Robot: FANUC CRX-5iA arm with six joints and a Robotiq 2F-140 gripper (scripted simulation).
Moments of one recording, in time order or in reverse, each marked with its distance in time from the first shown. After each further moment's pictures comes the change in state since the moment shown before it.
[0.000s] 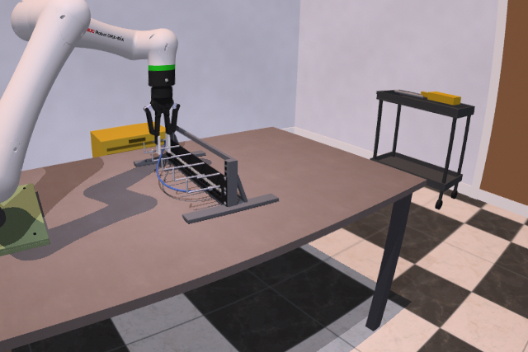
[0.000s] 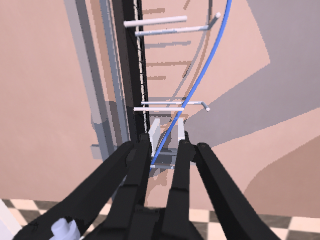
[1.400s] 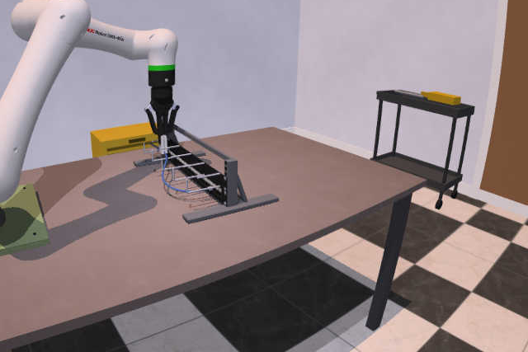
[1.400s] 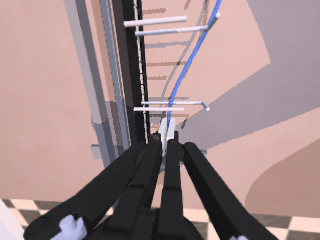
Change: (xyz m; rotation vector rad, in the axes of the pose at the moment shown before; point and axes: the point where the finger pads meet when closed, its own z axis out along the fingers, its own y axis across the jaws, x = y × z) arm 0.000 0.000 0.000 0.000 0.000 0.000
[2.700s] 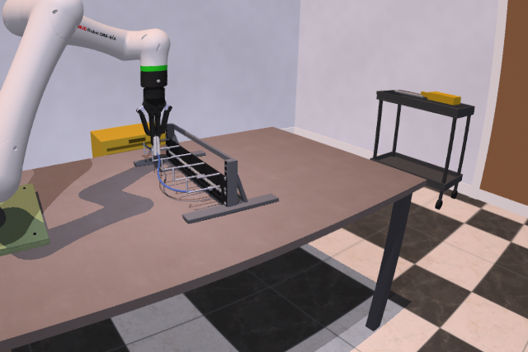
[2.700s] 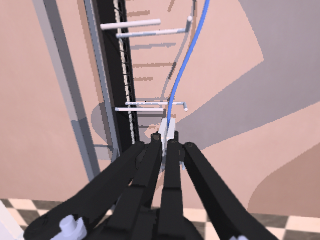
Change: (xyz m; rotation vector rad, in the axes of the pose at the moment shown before) arm 0.000 0.028 0.000 0.000 0.000 0.000
